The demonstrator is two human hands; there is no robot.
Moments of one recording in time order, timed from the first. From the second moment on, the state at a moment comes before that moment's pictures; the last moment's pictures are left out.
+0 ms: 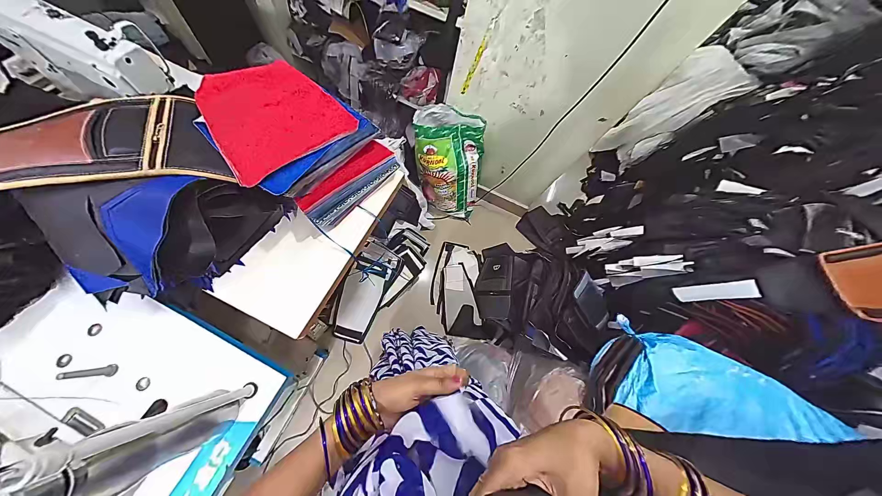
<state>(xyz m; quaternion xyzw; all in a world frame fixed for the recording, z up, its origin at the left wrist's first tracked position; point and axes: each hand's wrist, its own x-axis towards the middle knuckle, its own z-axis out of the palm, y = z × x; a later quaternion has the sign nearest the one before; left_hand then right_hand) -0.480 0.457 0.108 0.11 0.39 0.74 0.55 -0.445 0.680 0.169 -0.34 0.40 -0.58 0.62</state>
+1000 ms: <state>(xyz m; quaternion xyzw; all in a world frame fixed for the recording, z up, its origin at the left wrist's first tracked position) -0.469 0.453 0.126 0.21 0.53 0.69 0.45 -0.402 0.628 0.160 -0.37 0.87 -0.21 0.25</state>
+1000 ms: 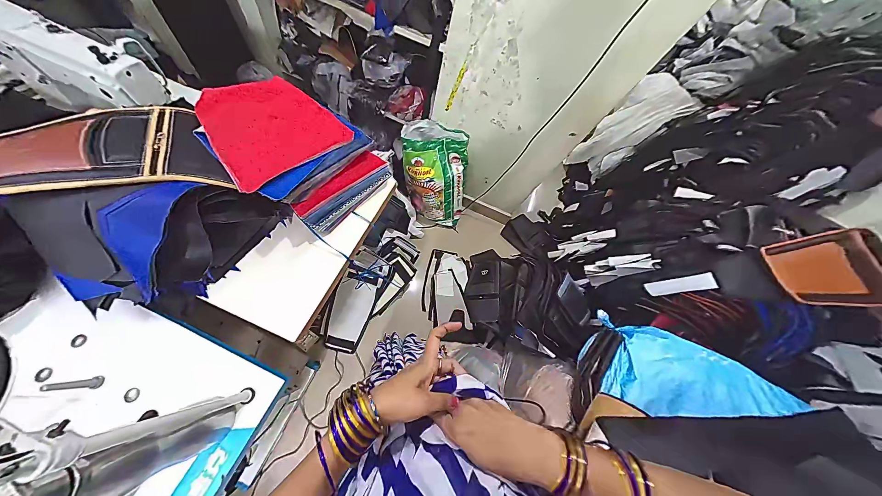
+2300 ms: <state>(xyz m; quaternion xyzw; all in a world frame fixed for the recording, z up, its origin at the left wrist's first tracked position) -0.513 0.500 0.068 0.44 0.60 0.38 0.55 -0.402 0.779 0.135 -0.06 0.79 -0.52 0.31</state>
